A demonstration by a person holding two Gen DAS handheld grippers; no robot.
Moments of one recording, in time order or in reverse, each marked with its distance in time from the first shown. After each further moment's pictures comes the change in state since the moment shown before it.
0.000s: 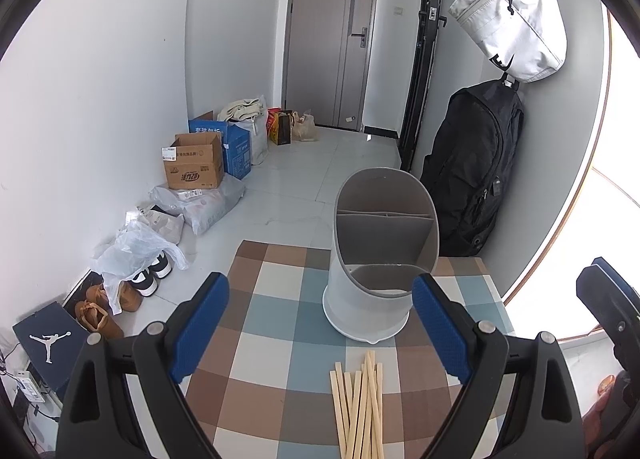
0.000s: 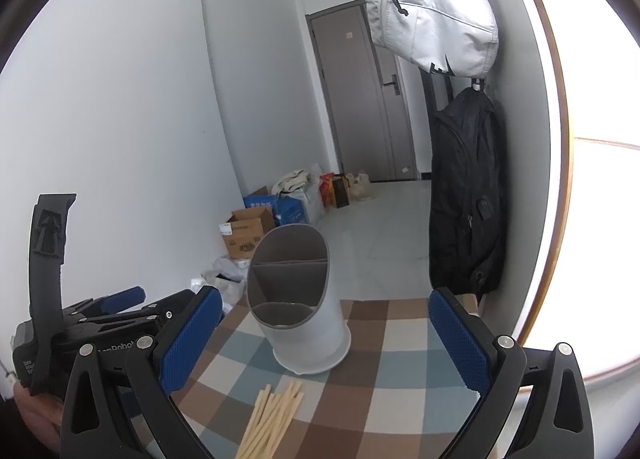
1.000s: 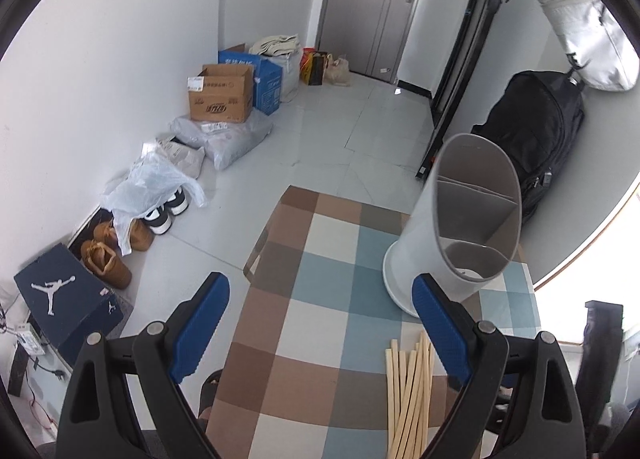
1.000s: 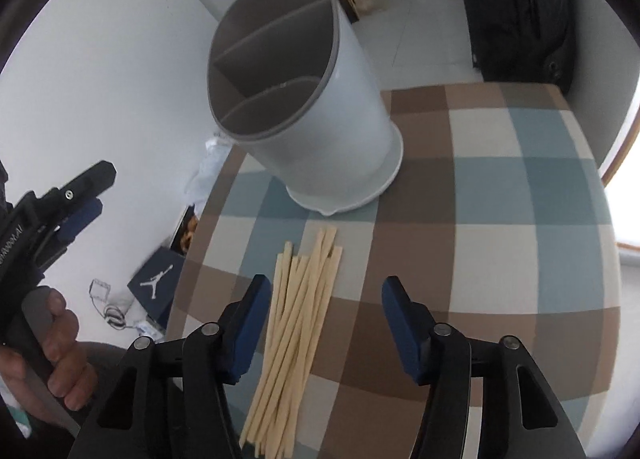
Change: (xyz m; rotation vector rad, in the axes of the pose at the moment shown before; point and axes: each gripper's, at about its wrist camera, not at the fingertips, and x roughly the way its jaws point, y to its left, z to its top) left arm 0.041 0.058 0.002 -0.147 0.234 0.047; right arm 0.136 0.007 -0.094 0.193 0.723 0.144
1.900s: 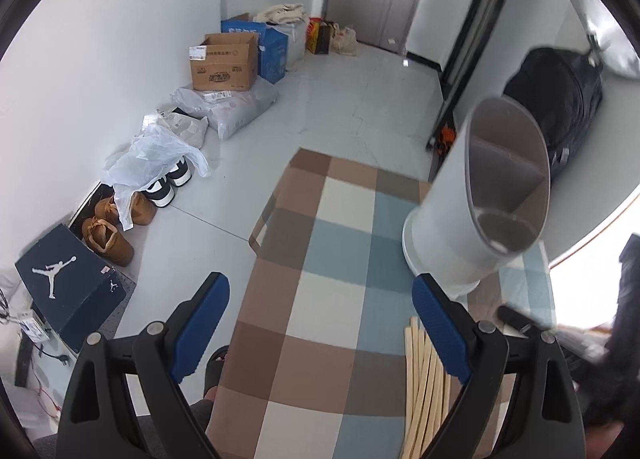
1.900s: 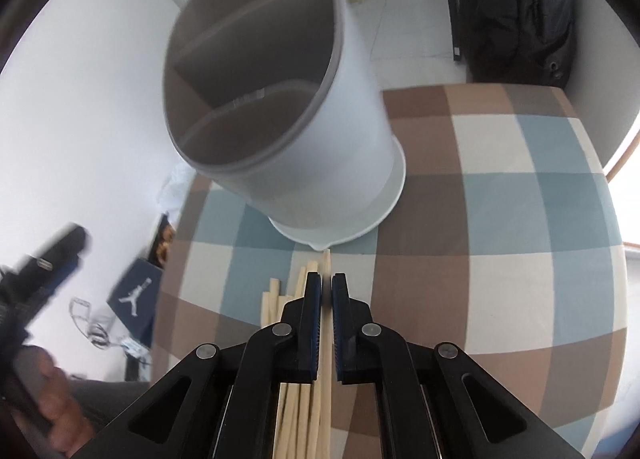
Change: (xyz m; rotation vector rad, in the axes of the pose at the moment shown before) left arm 0.025 0.005 -0.010 0.030 0.119 0.017; right arm -0.011 -0.004 0.017 0.075 -0.043 -0.077
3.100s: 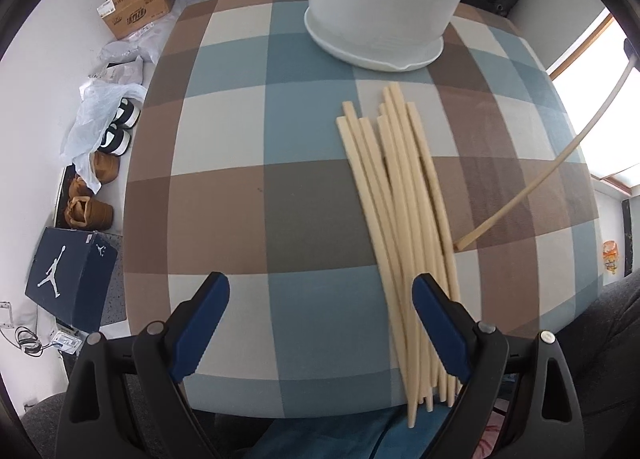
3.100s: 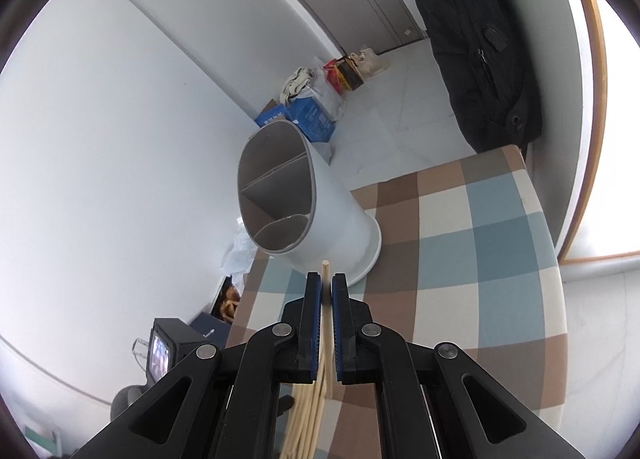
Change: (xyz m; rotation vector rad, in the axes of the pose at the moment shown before) left arm 0.022 -0.062 -0.068 0.286 0.420 -0.004; right arm -0.101 -0.047 -0.002 0.040 -0.226 0.206
